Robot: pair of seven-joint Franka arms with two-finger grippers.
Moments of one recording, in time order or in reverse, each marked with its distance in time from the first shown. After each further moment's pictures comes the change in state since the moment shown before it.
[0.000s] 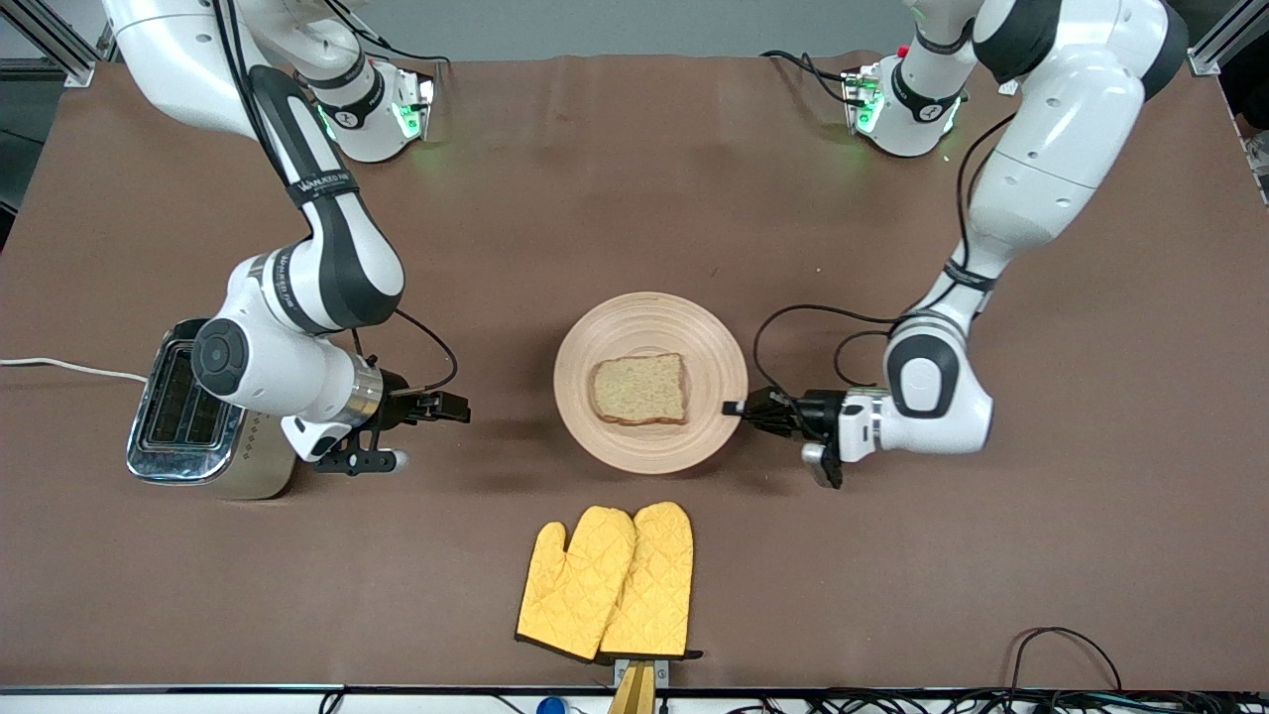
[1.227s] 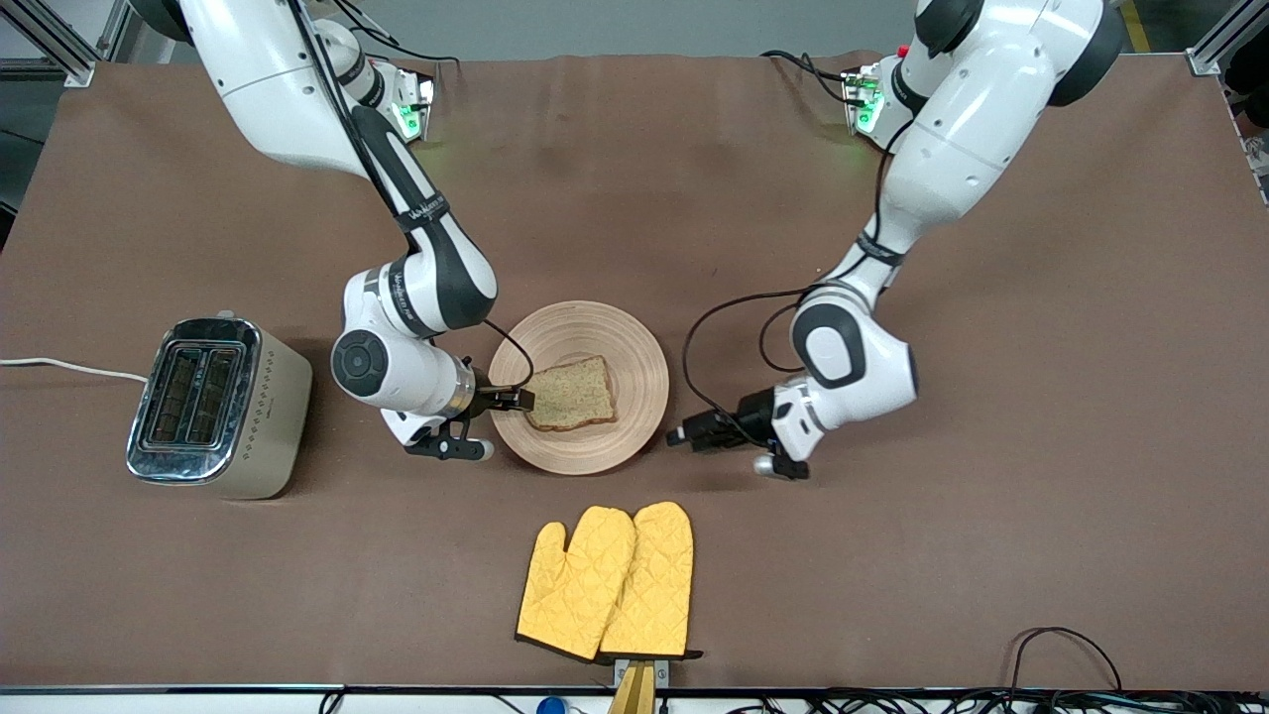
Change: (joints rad) left arm -0.178 -0.068 0.060 0.035 -0.100 0.419 -0.345; right arm 0.158 0.119 -0.009 -0.037 -0.006 0.123 0.175
